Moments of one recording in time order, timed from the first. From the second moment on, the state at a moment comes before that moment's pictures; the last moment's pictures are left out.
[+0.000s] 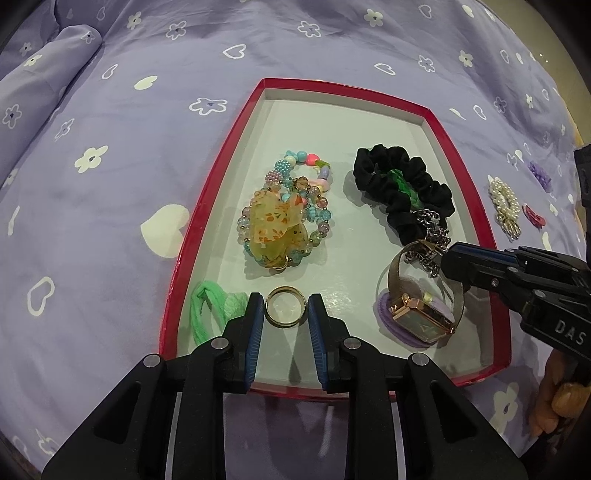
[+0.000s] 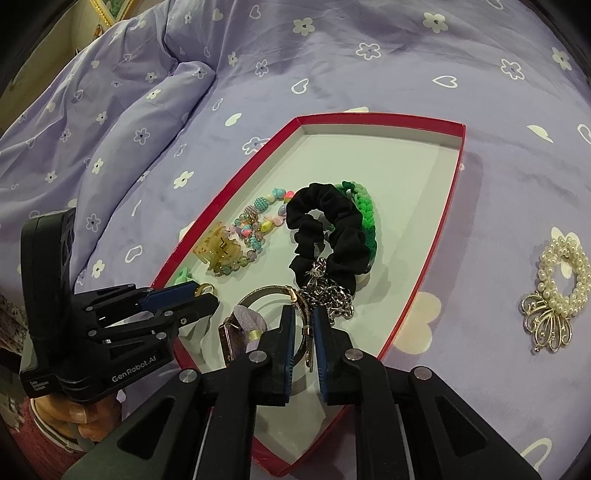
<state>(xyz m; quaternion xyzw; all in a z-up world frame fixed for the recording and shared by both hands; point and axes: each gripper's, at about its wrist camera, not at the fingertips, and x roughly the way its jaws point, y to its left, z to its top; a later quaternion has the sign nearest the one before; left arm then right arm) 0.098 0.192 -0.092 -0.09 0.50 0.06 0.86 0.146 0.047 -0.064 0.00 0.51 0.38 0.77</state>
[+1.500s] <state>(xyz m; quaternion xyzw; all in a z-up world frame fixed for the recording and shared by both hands) -0.047 0.202 -0.052 -0.24 0.42 0.12 0.87 0.042 -0.036 -0.028 0.15 0.41 0.39 0.81</state>
